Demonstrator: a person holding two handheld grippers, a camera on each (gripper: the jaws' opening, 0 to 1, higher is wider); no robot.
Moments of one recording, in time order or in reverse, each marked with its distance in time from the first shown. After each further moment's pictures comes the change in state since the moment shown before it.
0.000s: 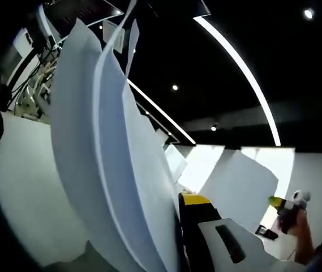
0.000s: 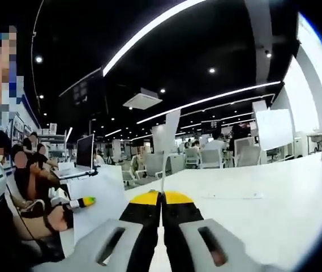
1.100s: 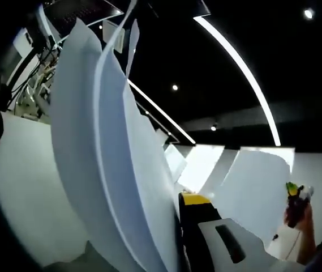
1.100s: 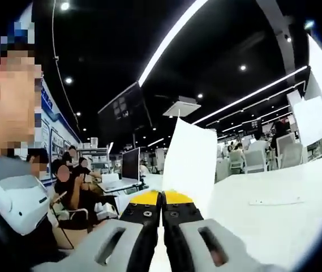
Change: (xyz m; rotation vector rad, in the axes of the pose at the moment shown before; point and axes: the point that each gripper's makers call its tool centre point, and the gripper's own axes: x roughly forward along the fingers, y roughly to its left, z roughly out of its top) left arm 0.001 -0.002 -0.001 -0.001 0.001 -0.001; right arm -0.005 0.080 0.031 0.073 -0.057 0.366
